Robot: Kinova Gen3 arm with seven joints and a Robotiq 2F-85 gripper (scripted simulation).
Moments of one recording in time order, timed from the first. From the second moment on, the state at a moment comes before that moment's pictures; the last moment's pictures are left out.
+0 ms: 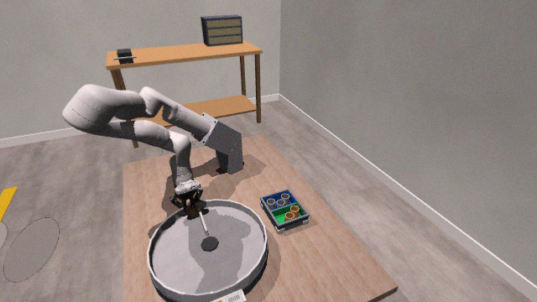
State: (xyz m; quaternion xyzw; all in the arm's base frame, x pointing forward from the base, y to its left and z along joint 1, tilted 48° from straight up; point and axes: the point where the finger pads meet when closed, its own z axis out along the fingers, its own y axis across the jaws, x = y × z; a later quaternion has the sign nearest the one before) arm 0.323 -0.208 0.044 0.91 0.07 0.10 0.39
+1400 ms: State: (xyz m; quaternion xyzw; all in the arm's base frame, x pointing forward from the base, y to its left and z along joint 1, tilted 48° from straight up) arm 0.323 -0.210 0.046 0.91 0.07 0.10 0.40
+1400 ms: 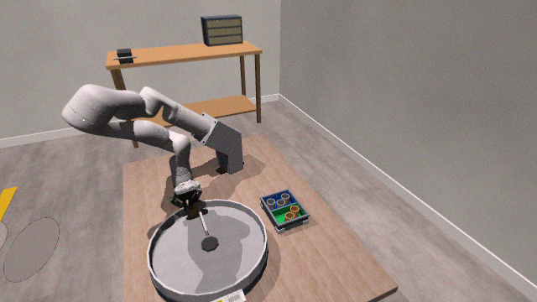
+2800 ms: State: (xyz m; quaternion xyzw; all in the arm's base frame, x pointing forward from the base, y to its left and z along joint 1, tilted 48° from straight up) arm 0.322 -0.206 0.050 0.91 0.07 0.10 0.39
